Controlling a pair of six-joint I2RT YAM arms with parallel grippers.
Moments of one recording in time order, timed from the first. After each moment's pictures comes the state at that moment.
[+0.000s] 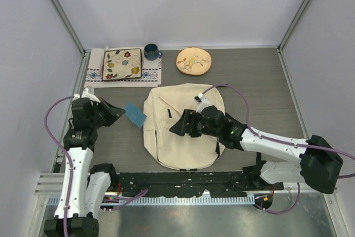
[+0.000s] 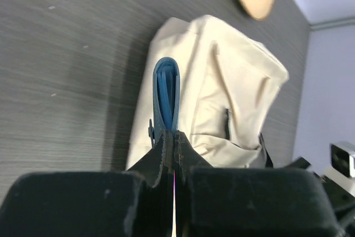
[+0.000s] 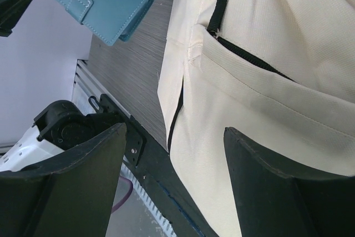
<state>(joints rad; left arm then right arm) 0.09 0.70 0.70 -0.57 0.31 -0.70 0.94 1.21 0.64 0.11 -0.08 0.91</state>
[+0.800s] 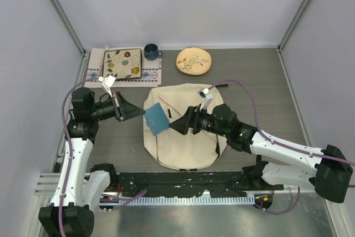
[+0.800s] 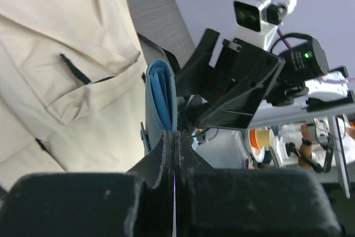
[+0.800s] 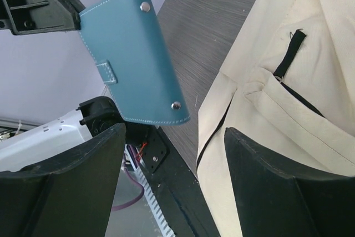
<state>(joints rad) 0.06 0.81 0.77 -0.37 1.09 -0.60 0.94 1.07 0.64 0.22 -0.13 0.78</state>
